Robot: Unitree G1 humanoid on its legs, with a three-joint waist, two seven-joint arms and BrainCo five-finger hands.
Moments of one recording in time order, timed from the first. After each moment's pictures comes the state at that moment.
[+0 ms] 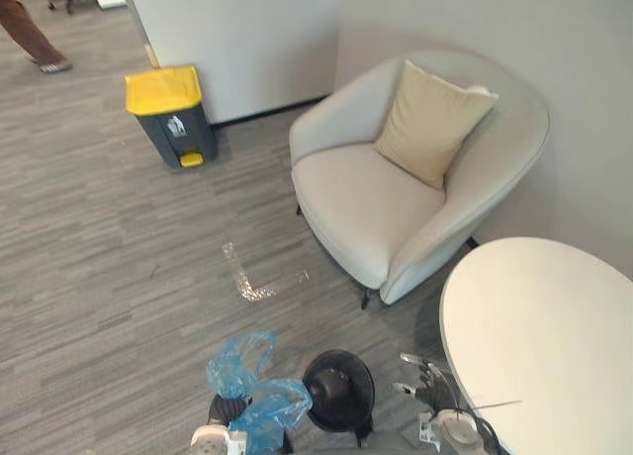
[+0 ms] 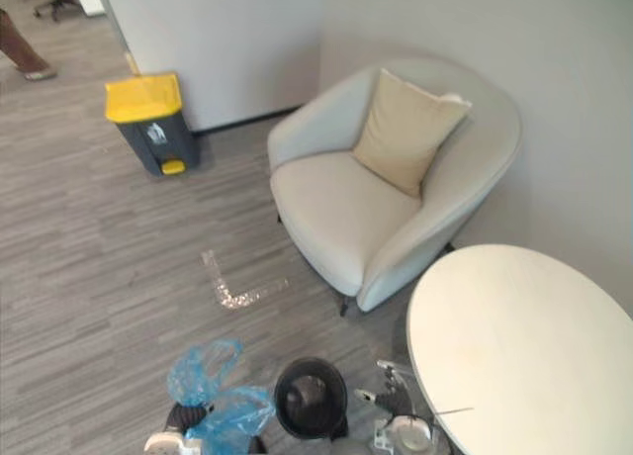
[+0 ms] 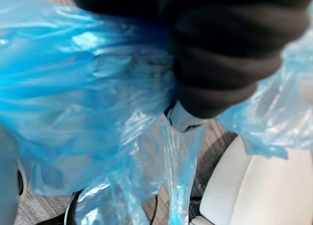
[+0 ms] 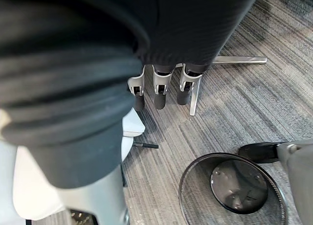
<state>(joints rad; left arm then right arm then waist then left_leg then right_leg) 0.15 0.09 0.04 0.70 0.03 -0.12 0.08 0.06 -0.07 -0.06 0.76 0.01 -0.12 -0.07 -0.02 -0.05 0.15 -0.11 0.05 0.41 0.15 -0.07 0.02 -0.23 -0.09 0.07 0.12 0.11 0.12</state>
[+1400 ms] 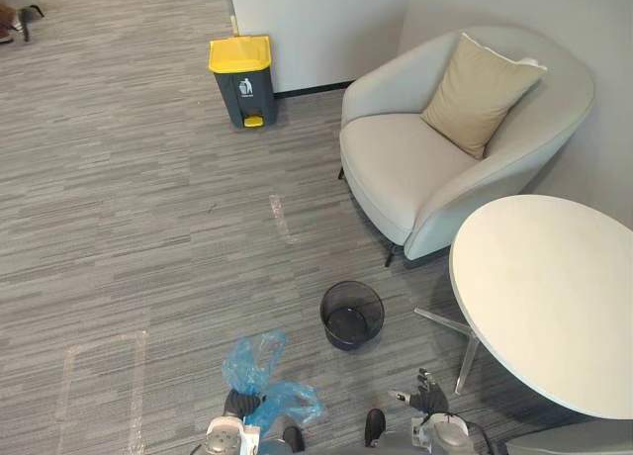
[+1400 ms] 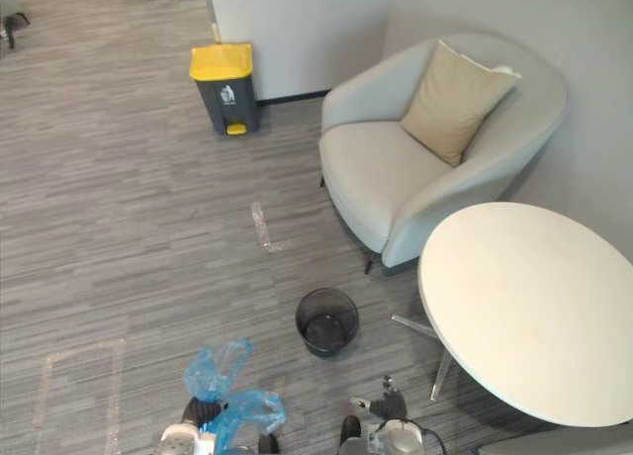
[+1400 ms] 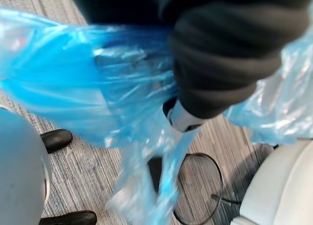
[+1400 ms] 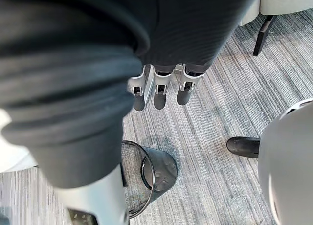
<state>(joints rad) 0.15 0.10 -0.06 0.82 0.04 -0.10 0.11 0.10 -0.04 -0.09 0.85 -0.04 -0.09 -0.12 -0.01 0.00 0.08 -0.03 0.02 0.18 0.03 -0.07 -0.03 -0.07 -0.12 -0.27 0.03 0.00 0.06</state>
